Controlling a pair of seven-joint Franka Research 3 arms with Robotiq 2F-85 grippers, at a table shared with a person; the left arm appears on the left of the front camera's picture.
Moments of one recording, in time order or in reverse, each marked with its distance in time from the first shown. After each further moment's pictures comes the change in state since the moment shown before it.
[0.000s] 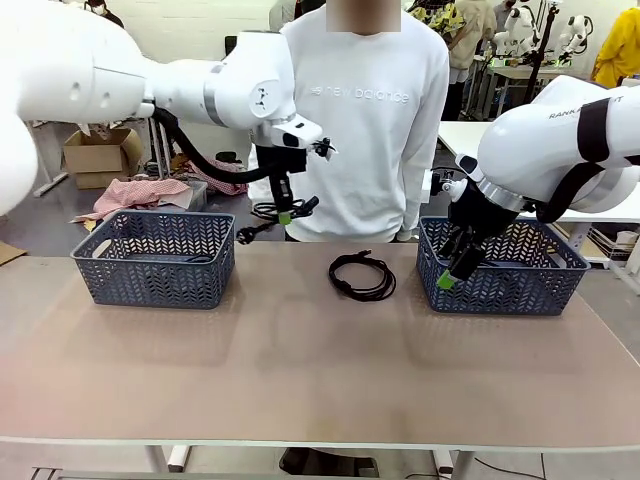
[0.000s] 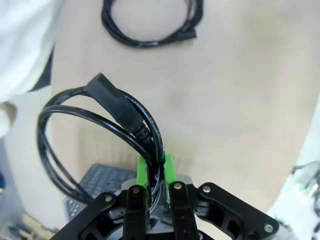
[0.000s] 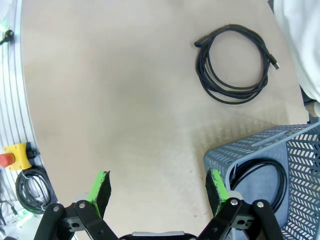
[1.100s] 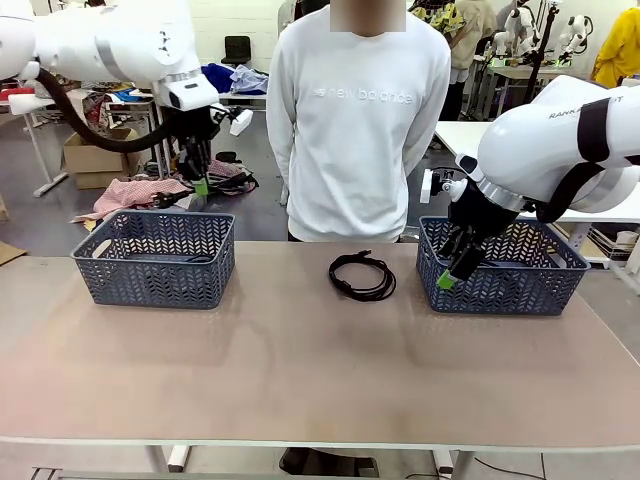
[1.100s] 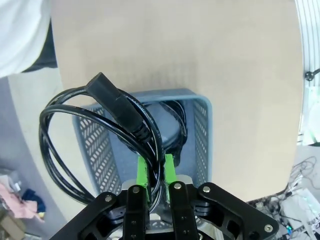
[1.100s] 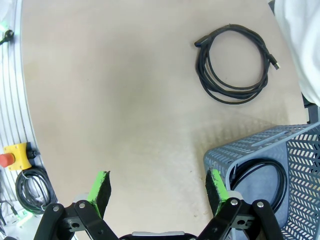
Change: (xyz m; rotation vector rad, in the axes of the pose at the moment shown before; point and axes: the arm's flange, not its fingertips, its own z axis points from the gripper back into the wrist) left arm -0.156 0.026 0.072 0.005 -0.001 -0.298; right arm 0.000 0.000 0.000 0.000 0.000 0.000
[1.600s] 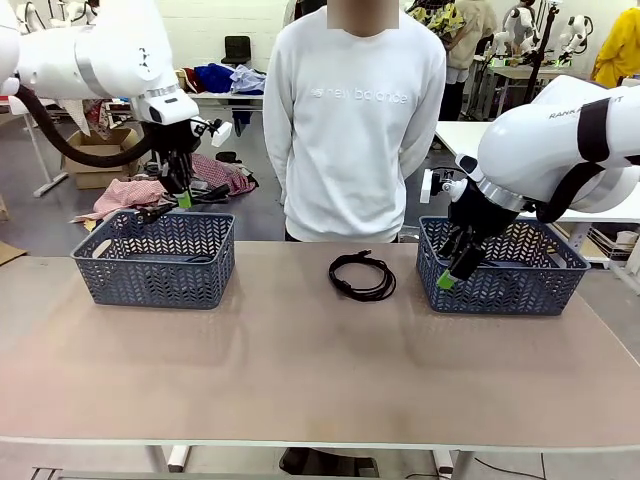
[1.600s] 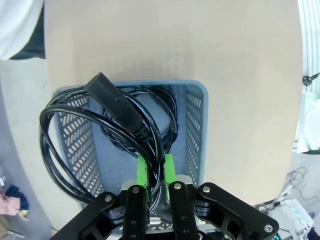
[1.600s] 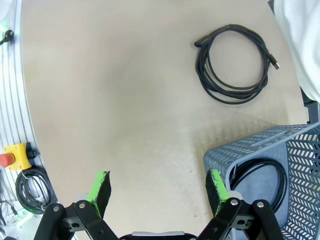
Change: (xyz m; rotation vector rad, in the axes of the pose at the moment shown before) left arm -0.036 -0.009 -0.027 -0.031 -0.023 0.078; right arm 0.000 0.000 0.000 0.000 0.000 0.000
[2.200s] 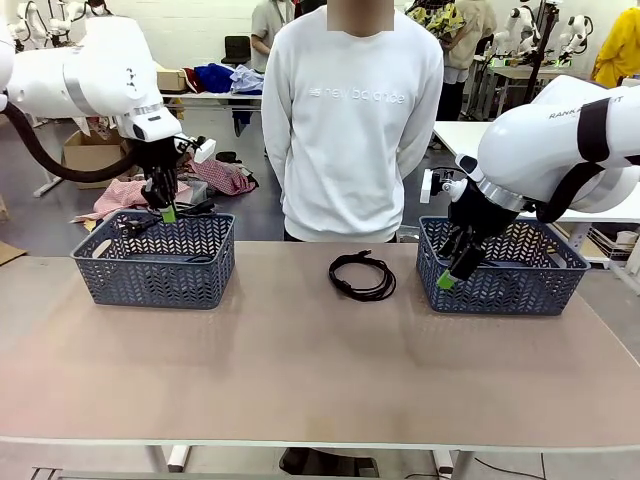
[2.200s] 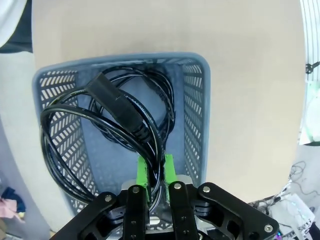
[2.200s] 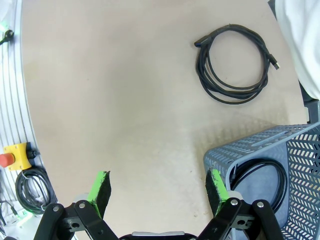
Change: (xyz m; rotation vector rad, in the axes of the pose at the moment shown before) left arm -0.032 0.001 -0.026 -0.029 0.010 -0.017; right arm 0.000 0.000 0.000 0.000 0.000 0.000
